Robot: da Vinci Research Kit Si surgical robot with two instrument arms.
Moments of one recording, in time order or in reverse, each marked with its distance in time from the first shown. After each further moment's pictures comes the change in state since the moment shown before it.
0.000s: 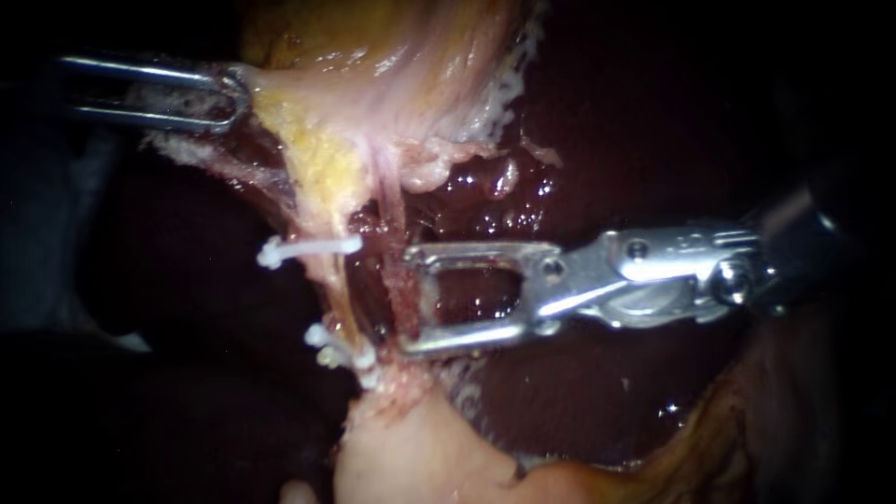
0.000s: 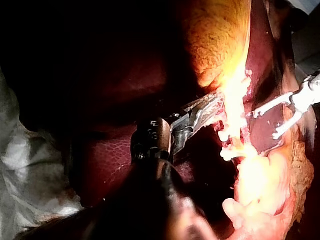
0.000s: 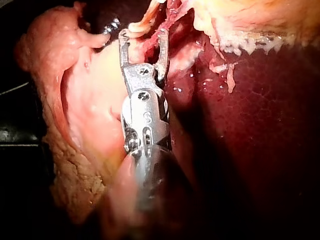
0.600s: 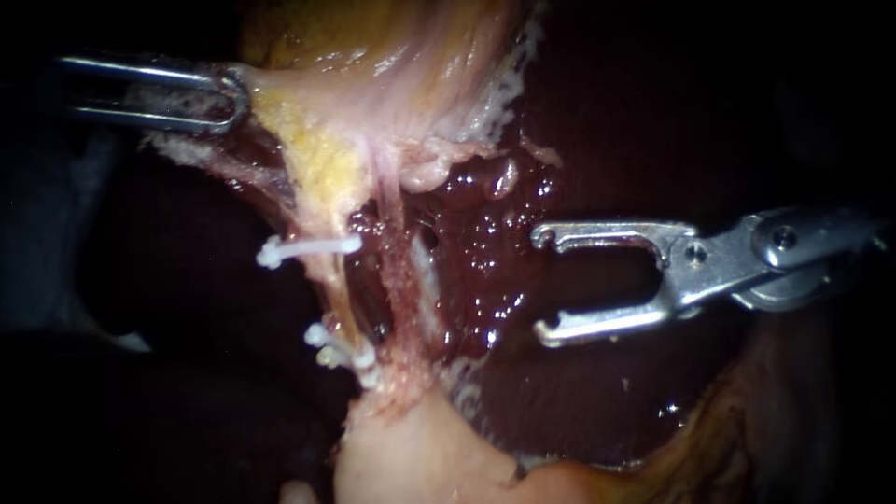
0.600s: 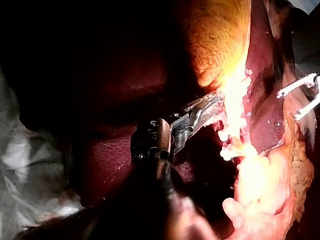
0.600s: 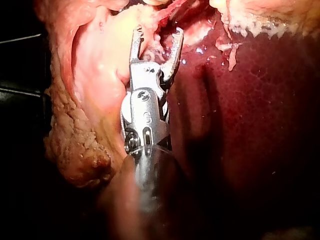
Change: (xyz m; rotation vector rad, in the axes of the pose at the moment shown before) right arm 0.001 0.000 -0.008 -0.005 -0.005 -0.090; left arm 0.000 0.000 0.000 -0.001 0.001 0.001
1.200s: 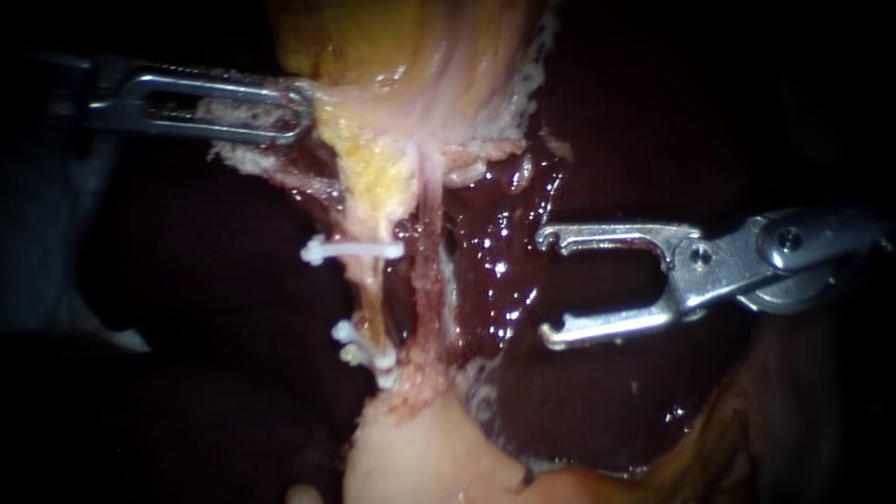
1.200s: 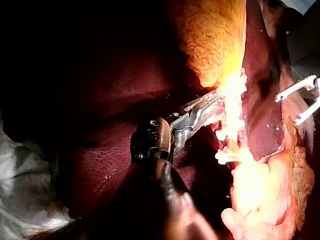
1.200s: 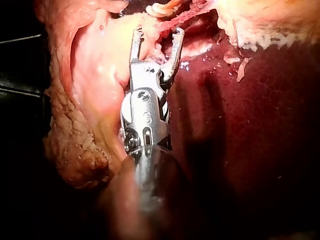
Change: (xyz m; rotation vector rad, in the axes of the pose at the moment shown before) right arm 0.000 0.000 0.000 0.001 0.000 -0.001; left arm -0.002 -0.002 0.007 0.007 -0.013 0.017
